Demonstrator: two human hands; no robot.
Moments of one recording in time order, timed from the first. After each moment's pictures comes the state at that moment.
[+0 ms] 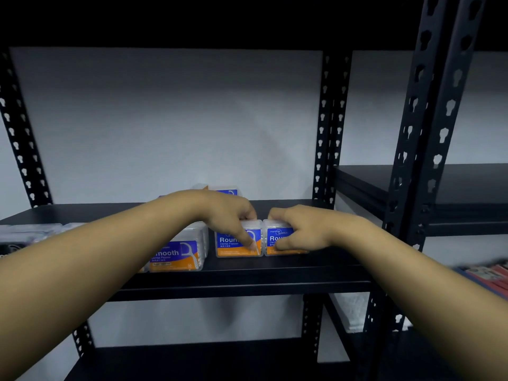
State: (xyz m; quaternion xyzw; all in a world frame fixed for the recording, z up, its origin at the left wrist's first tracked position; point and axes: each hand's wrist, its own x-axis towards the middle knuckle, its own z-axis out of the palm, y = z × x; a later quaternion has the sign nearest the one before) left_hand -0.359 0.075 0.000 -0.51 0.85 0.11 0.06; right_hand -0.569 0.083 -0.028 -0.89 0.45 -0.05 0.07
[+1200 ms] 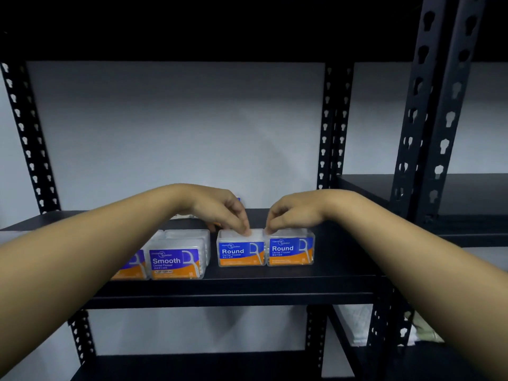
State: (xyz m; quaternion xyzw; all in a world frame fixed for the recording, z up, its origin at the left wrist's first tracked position) left_hand -0.330 0.066 0.016 -0.54 0.80 0.27 -0.03; right_hand -0.552 0.061 0.016 -0.86 0.49 0.01 0.13
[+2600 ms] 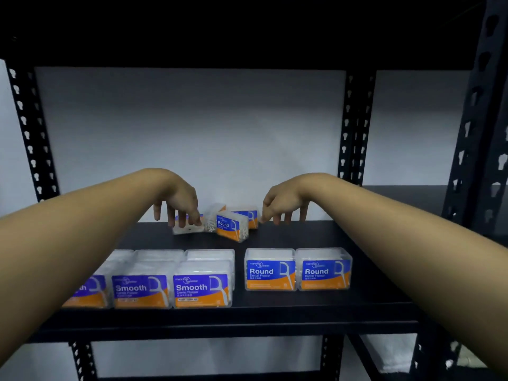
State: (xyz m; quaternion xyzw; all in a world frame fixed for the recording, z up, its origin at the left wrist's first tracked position) left_hand -0.225 0.007 0.054 -0.74 0.65 0.12 0.13; right_hand -0.471 -0.013 0.048 -0.82 0.55 0.07 0.14
